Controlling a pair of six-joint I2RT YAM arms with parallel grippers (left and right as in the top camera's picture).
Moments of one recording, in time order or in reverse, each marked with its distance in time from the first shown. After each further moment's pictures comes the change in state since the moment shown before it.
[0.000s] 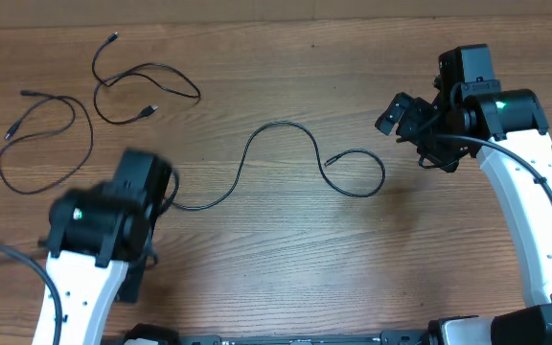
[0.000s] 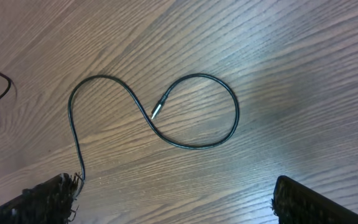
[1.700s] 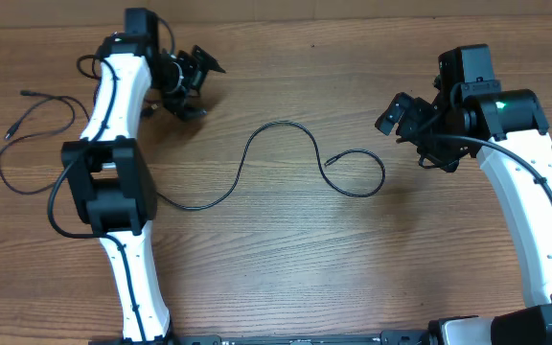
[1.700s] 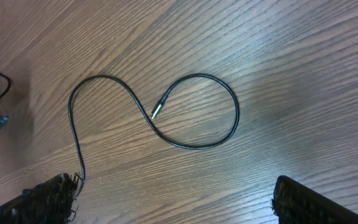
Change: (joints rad) left arm 0.230 1.239 0.850 0.672 0.953 0.791; right arm 0.000 0.000 0.001 0.000 0.000 0.000
